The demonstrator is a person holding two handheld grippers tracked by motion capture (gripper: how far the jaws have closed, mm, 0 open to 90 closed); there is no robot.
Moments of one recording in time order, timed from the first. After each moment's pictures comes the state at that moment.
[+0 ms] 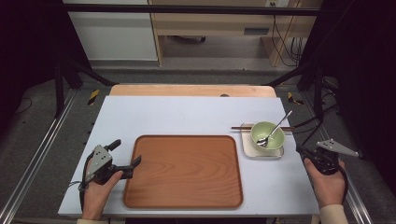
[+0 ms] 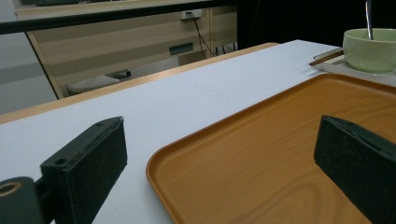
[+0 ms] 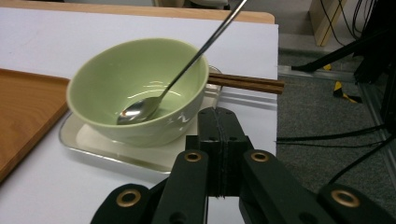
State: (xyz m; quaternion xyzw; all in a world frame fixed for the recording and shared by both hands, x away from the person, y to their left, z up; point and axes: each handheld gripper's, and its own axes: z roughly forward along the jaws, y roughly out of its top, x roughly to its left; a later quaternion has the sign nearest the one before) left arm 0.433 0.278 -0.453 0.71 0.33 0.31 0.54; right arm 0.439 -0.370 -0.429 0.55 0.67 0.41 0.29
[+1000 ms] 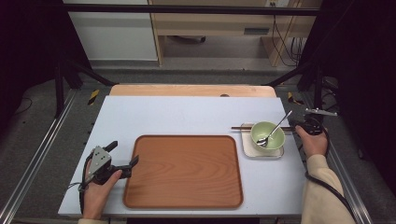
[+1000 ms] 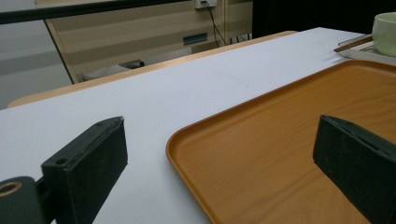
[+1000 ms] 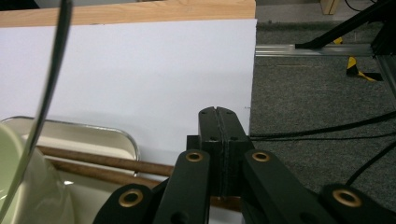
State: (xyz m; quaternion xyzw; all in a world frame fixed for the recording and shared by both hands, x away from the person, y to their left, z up) left arm 0.437 0.286 -0.466 0.71 0.36 0.32 0.52; right arm 0.587 -0.403 -0.462 0.60 0.65 0.40 0.23
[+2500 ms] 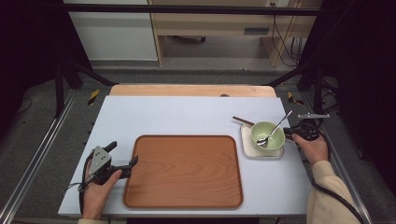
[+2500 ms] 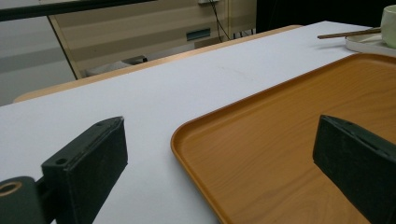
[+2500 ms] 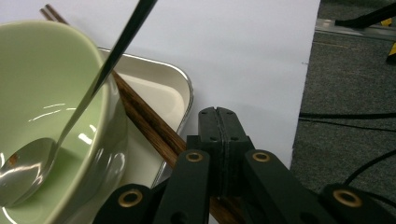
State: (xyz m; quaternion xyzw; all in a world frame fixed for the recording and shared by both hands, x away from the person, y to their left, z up) left arm 0.437 0.288 -0.468 0.71 0.36 0.33 0.51; right arm 0.568 -0.387 -0.464 0.55 0.73 0.36 0.18
